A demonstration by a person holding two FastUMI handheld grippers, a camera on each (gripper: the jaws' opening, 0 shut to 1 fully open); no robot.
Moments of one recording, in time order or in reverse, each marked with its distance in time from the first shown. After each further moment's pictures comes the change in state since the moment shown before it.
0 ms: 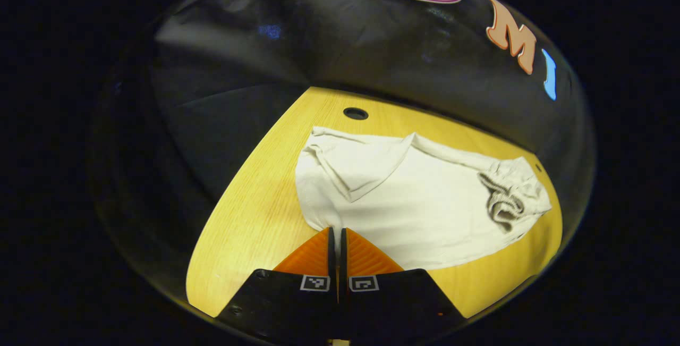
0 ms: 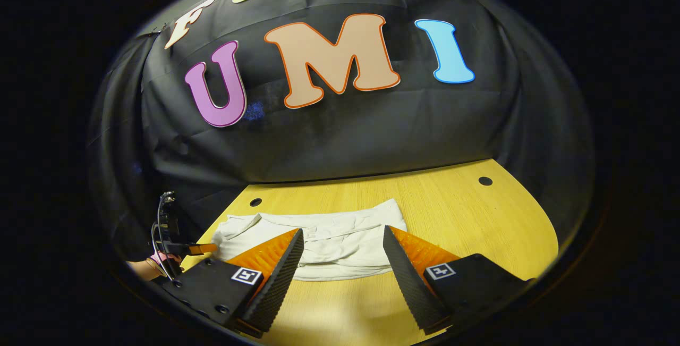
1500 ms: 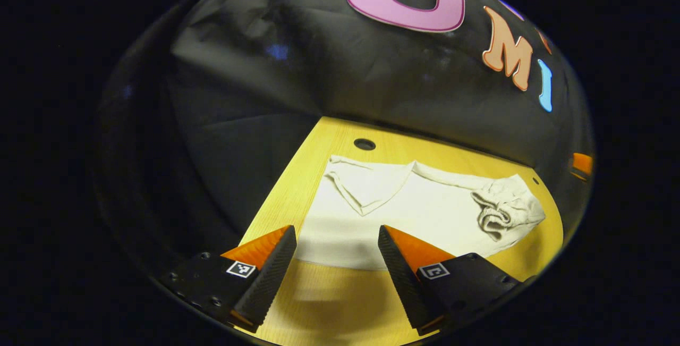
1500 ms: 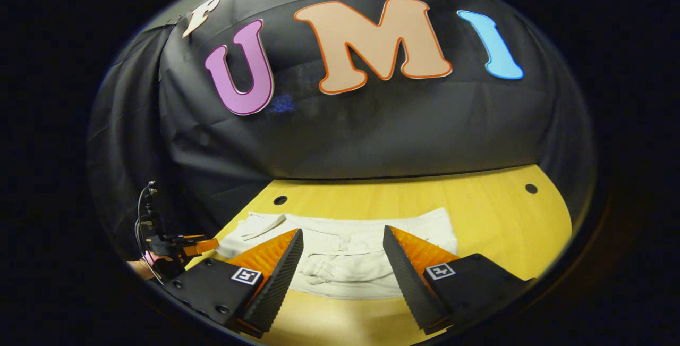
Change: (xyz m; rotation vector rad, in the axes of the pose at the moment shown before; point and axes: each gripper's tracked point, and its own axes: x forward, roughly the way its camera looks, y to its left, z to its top) left arm -0.026 0.041 0.009 0.051 -0.079 0.050; right arm 0.068 0.059 -0.004 -0.044 0.023 0.137
